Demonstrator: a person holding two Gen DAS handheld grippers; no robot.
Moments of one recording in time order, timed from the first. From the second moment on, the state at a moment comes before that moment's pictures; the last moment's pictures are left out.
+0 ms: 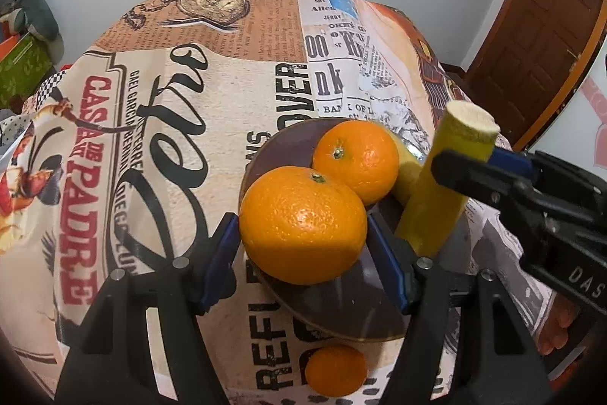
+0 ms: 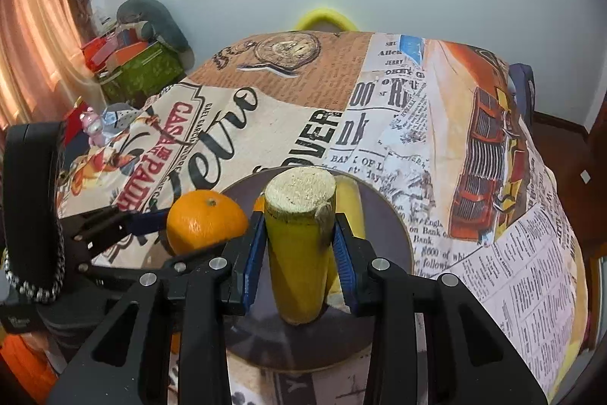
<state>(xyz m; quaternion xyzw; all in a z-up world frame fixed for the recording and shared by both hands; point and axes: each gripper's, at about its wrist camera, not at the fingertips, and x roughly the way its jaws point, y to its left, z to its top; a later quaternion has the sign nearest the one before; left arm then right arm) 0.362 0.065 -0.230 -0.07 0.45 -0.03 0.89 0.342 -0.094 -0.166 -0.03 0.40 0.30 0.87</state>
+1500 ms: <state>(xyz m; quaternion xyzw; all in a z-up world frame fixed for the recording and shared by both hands) 0.252 0.052 -0.138 -0.04 0.39 -0.01 0.92 0.237 -0.153 -0.099 -0.04 0.35 0.26 0.90</state>
